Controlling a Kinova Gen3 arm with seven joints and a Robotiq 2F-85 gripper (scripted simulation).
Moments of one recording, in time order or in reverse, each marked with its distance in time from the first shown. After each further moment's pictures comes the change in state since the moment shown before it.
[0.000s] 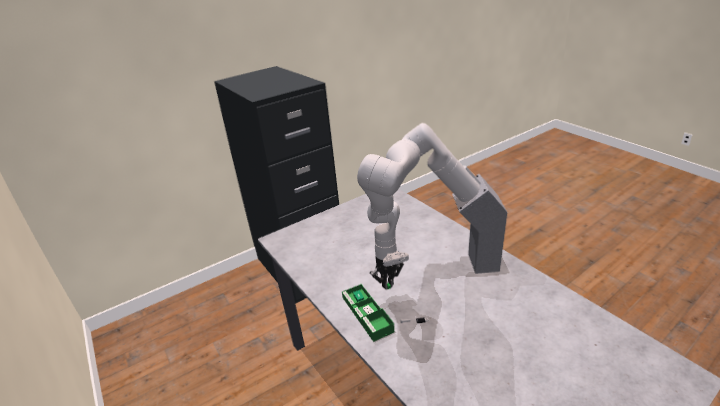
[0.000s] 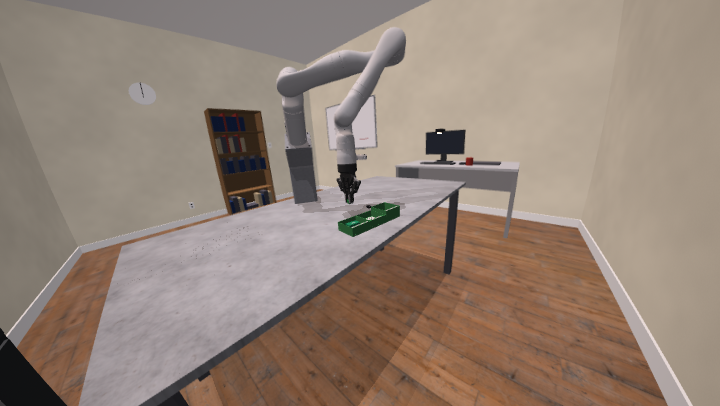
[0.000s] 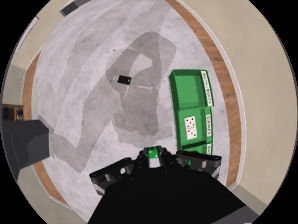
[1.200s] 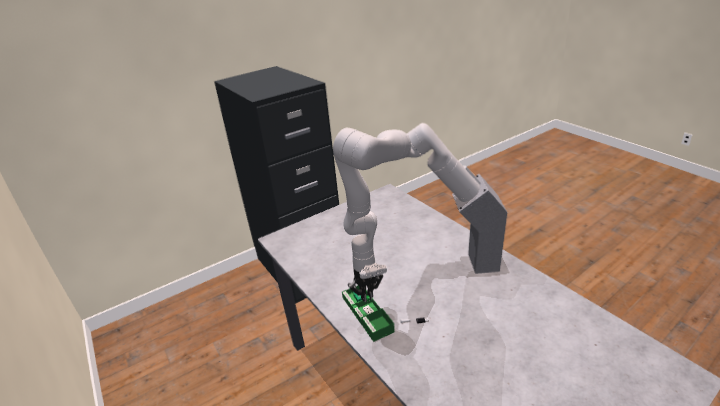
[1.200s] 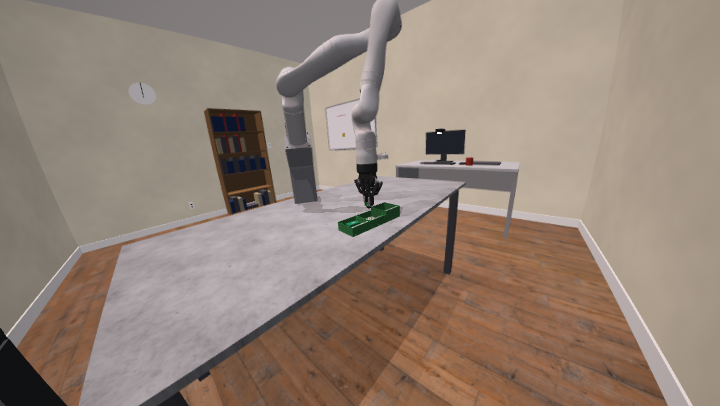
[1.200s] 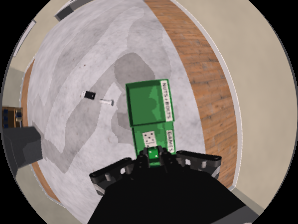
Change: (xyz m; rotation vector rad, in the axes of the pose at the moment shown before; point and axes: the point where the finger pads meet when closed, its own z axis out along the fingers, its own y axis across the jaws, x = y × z) arm 0.019 0.095 -0.002 -0.008 0.011 0.006
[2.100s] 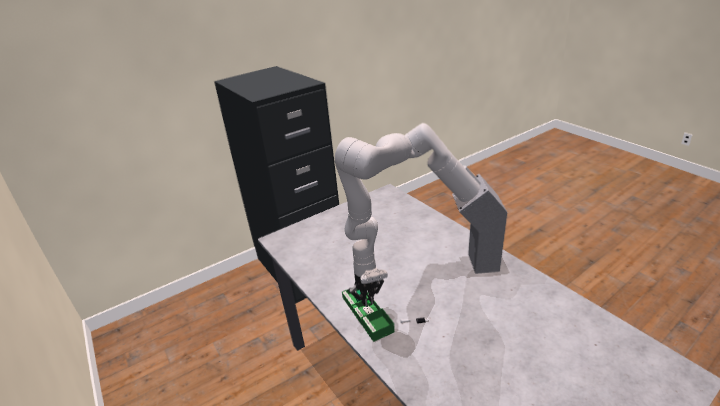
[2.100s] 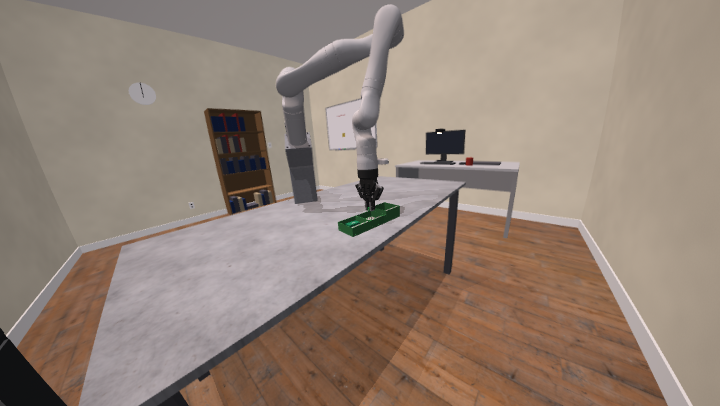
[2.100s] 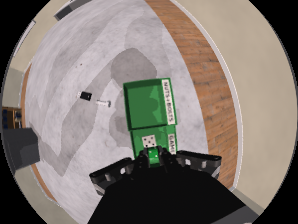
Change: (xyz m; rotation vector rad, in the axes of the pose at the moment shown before) arm 0.004 0.001 0.020 -0.005 0.009 0.001
